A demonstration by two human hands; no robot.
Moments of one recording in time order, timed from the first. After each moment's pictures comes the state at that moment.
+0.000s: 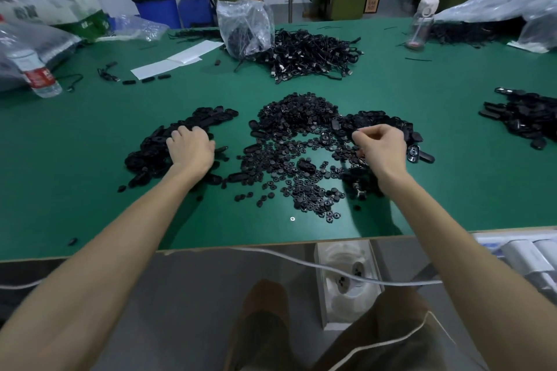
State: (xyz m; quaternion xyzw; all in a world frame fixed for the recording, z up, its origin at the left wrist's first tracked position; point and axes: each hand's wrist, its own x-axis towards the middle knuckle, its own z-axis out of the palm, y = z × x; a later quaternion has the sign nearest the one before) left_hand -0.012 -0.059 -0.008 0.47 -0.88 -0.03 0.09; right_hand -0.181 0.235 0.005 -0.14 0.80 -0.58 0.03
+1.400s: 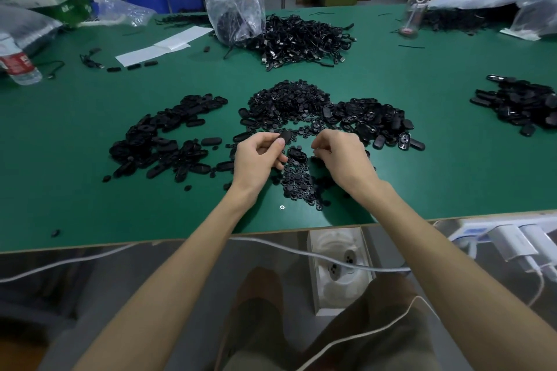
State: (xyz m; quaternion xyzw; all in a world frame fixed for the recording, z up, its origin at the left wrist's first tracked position) left_hand -0.036 0.076 -0.039 0.21 -0.71 -0.60 0.31; right_hand -0.155 0.222 -0.017 -0.37 0.88 -0.30 -0.01
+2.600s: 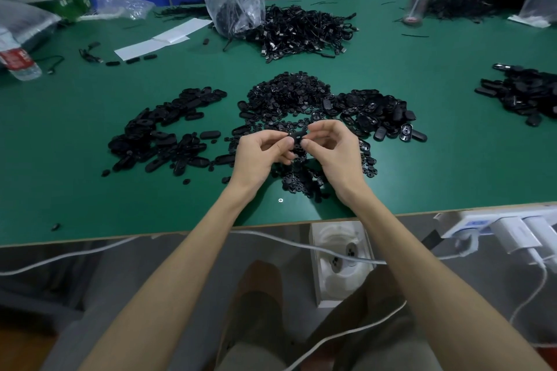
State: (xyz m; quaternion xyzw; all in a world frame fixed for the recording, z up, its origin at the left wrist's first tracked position) left_hand -0.034 0.080 -0.040 0.15 -0.71 -0.63 0.28; right_hand -0.125 0.222 -0.026 -0.28 0.70 -0.66 0.08
